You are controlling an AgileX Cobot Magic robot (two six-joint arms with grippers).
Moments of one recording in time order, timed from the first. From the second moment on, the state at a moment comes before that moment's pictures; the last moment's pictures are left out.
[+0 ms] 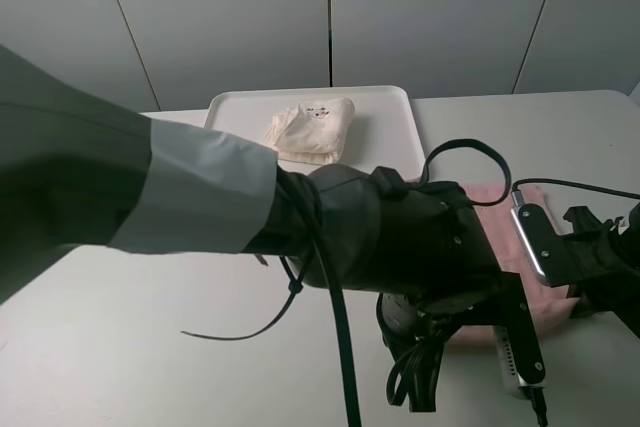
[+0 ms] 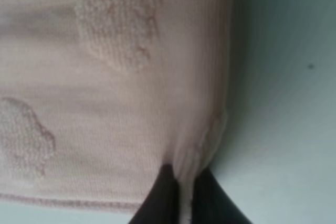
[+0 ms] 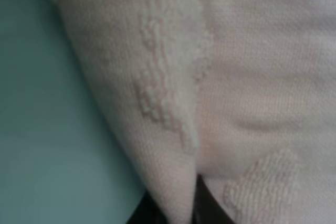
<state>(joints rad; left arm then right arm) -1.22 2.26 -1.52 0.30 0.77 0.15 0.04 1.68 -0.45 -0.08 0.40 -1.49</state>
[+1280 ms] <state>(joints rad) -1.22 2.11 -1.52 0.18 0.94 0.13 0.04 1.28 -0.42 0.28 0.84 -1.46</state>
